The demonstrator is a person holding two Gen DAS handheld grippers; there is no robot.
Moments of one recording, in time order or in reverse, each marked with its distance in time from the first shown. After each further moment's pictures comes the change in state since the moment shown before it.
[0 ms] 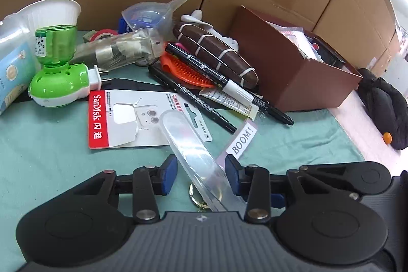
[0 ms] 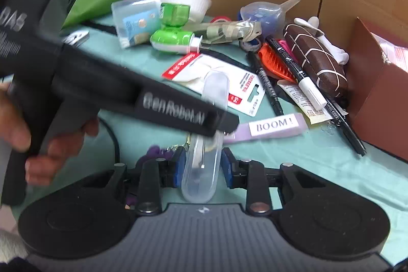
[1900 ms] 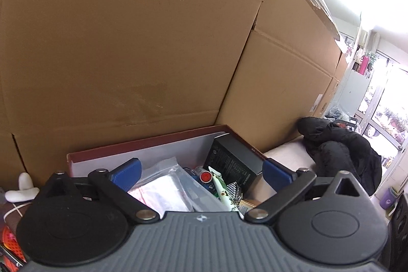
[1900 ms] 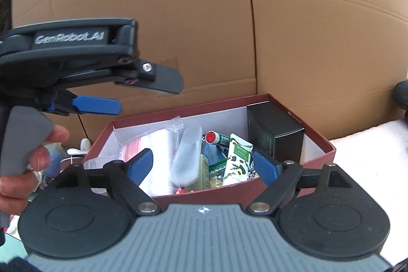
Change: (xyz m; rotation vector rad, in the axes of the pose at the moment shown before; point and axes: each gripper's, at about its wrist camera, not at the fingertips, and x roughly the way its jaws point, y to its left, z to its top) left arm 0.081 -0.189 0.169 0.207 -0.236 -0.242; right arm -0.091 -0.231 0.014 0.420 -0.422 -0.490
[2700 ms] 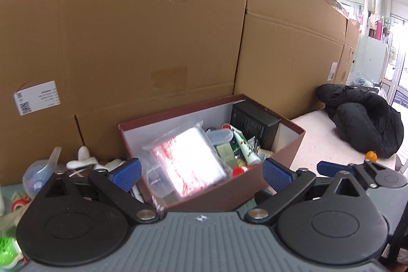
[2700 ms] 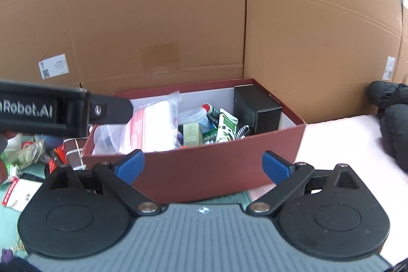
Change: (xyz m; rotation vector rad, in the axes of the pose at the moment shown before) left arm -0.078 -0.034 -0.050 0.141 0.033 0.196; right arm -0.066 0.025 -0.009 -0.057 0.076 -0.108
